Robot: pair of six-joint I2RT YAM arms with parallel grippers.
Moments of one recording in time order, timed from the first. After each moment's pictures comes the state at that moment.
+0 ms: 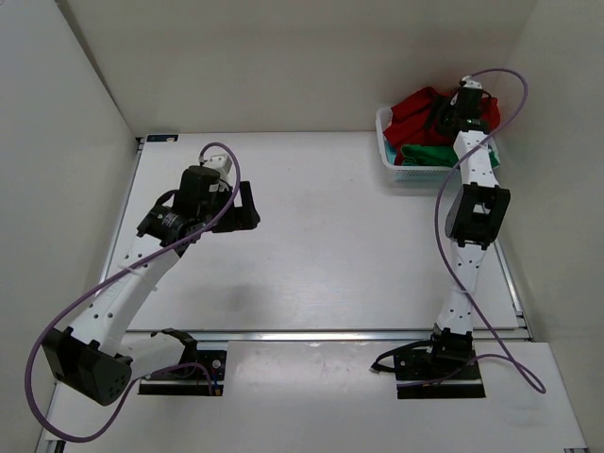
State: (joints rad) left arm -0.43 1.15 1.18 -0.74 -0.02 -0.42; right arm -0.16 2.47 2.41 -0.46 -0.05 0.20
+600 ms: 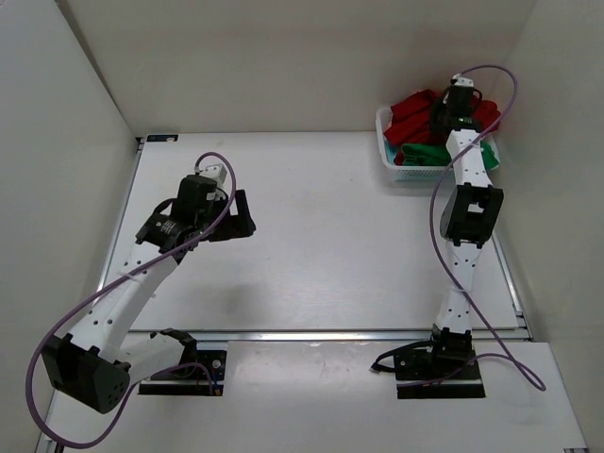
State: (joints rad) left arm -0.41 1.11 1.09 -0.74 -0.02 -0.44; right arm -0.13 2.56 2.49 -0.46 0.03 0.15
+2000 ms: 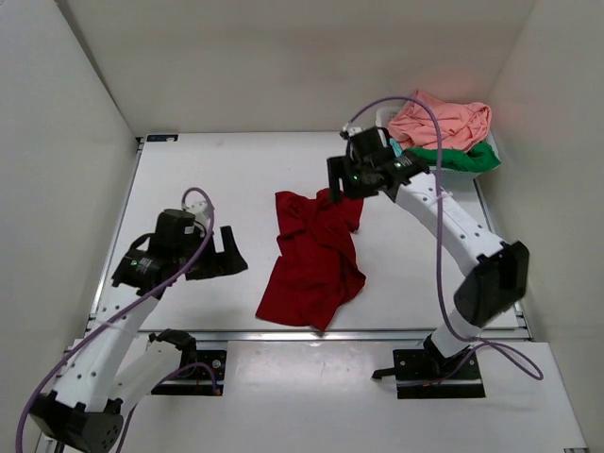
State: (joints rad) left arm -0.34 0.82 1.00 -0.96 0.15 -0.44; right arm 0.53 1.71 1.72 -0.80 -0.01 0.26
